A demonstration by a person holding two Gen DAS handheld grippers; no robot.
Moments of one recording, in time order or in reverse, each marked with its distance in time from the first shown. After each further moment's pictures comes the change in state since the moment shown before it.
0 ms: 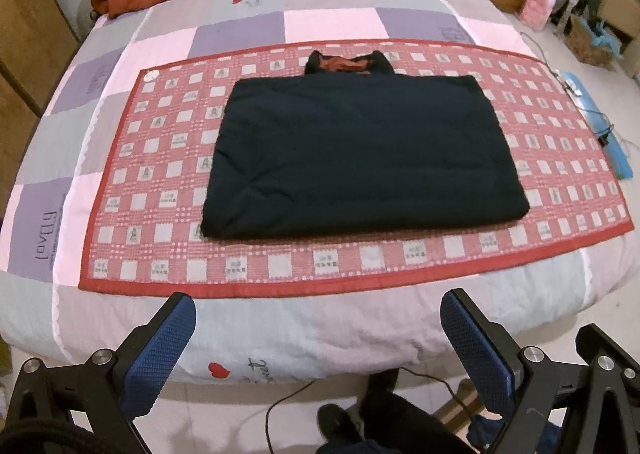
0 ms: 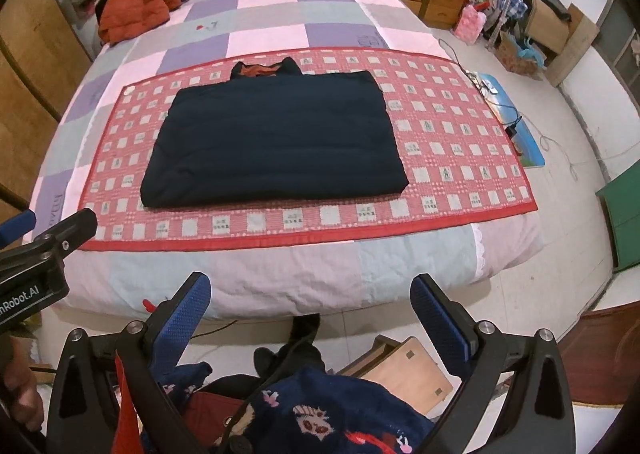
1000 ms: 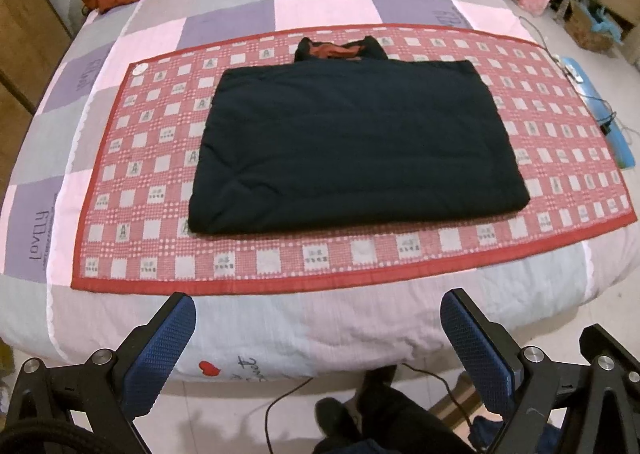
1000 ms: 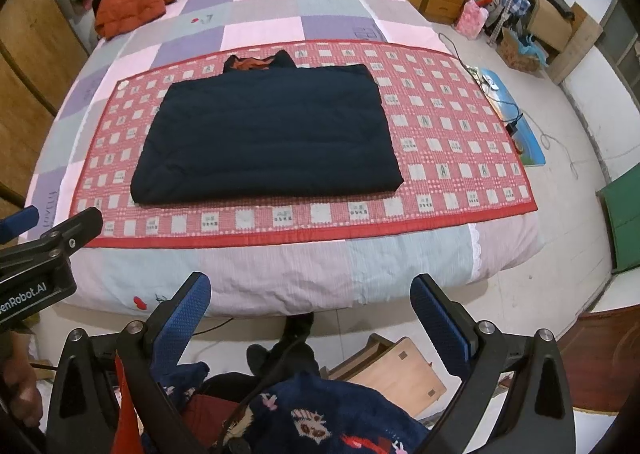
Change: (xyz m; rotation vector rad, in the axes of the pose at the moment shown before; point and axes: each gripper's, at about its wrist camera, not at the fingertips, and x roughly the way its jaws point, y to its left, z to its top) left arm 0.021 -0.021 0.004 0.024 0.037 0.000; right arm 0.022 -0.020 0.004 0.001 0.021 -0.002
